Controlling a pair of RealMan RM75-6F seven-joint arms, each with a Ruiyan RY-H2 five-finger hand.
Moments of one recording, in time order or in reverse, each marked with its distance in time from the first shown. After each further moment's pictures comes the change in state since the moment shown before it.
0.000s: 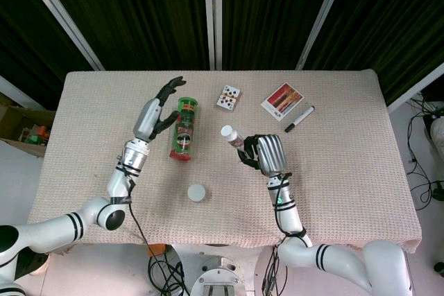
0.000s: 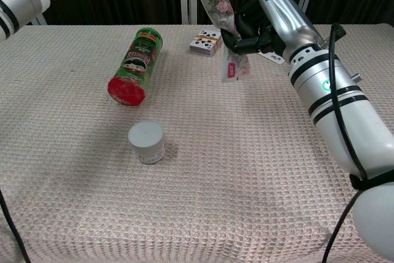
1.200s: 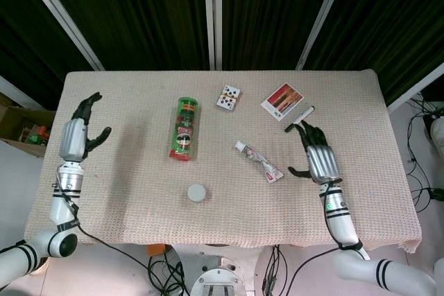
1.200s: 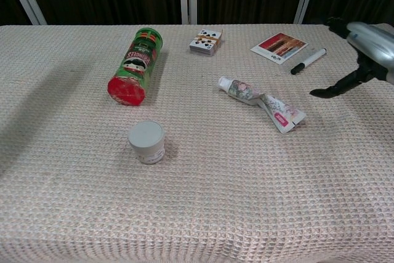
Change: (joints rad) left arm 0.299 0.140 0.126 0.030 -0.002 0.209 0.189; right arm -0.203 0.402 -0.116 -0.305 0.173 -0.105 -0.215
